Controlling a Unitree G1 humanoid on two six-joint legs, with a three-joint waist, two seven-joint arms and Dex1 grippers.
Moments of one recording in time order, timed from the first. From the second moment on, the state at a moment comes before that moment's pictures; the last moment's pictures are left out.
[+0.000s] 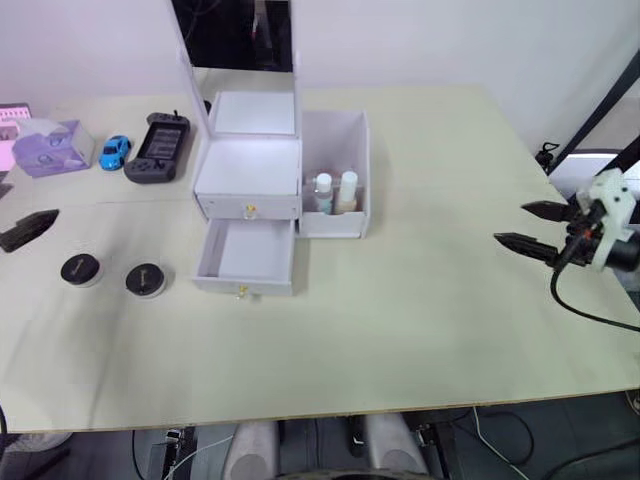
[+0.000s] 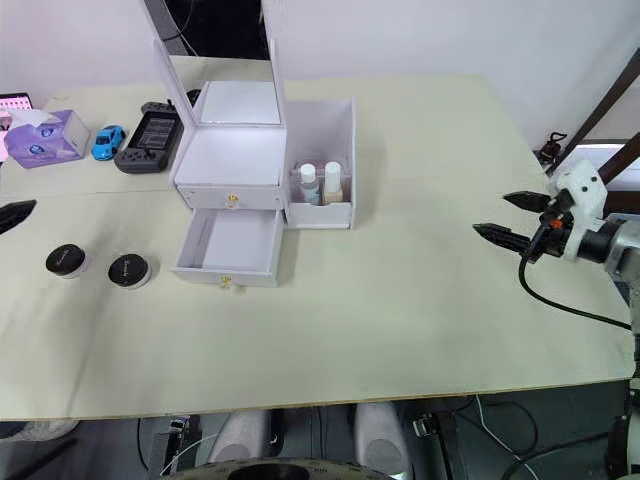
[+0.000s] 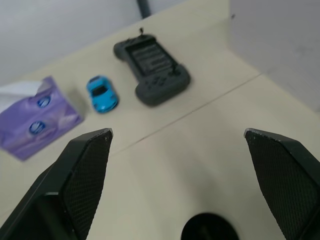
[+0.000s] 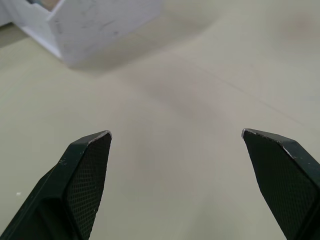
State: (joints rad) left arm -0.39 1.16 0.46 0.83 -0.38 -0.01 -1.15; right arm -0.33 -0.99 -0.31 0.26 0.41 0.35 1.07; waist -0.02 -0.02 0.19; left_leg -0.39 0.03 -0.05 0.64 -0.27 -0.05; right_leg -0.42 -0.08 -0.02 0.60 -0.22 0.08
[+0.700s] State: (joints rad) left arm -0.15 1.02 0.58 0.63 -0.46 0.02 -1.14; right arm -0.59 -0.89 -0.11 -0.08 0.55 0.69 1.03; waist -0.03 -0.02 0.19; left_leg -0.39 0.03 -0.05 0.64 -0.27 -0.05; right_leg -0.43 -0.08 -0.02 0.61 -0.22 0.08
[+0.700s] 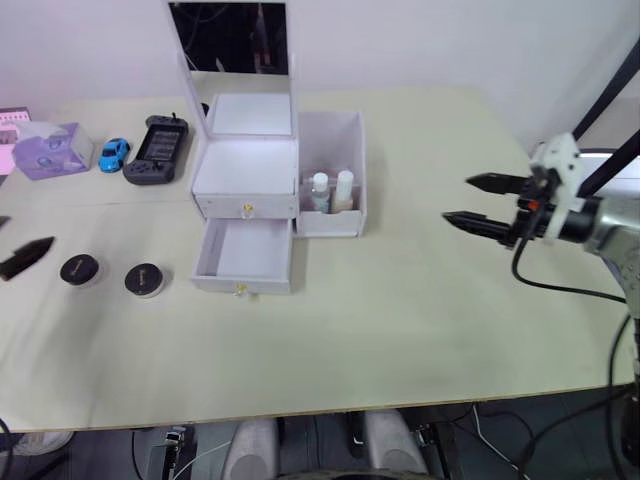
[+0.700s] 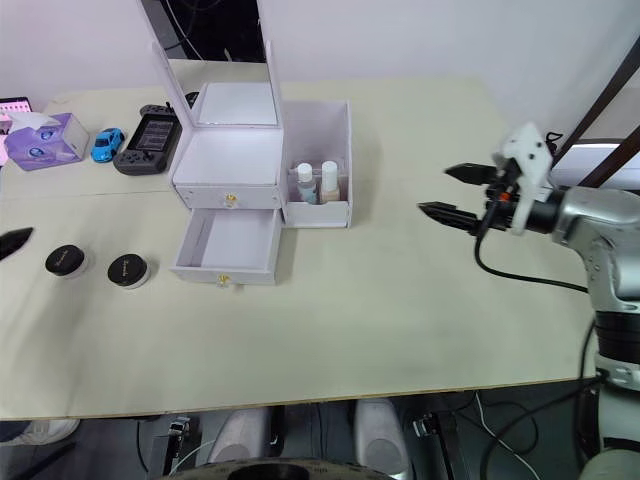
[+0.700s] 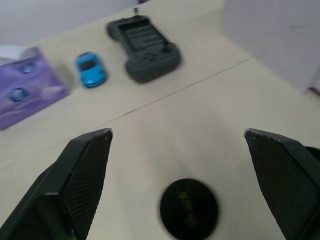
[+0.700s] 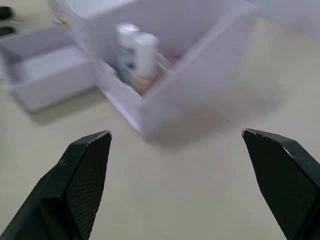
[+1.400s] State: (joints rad) left arm 0.55 0.46 0.82 -0.33 -0.60 0.27 -0.71; right arm -1.00 -0.61 0.23 -0.20 0.55 0.81 1.08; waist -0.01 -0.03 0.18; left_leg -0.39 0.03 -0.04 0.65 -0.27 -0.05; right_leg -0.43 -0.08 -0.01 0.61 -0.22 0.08
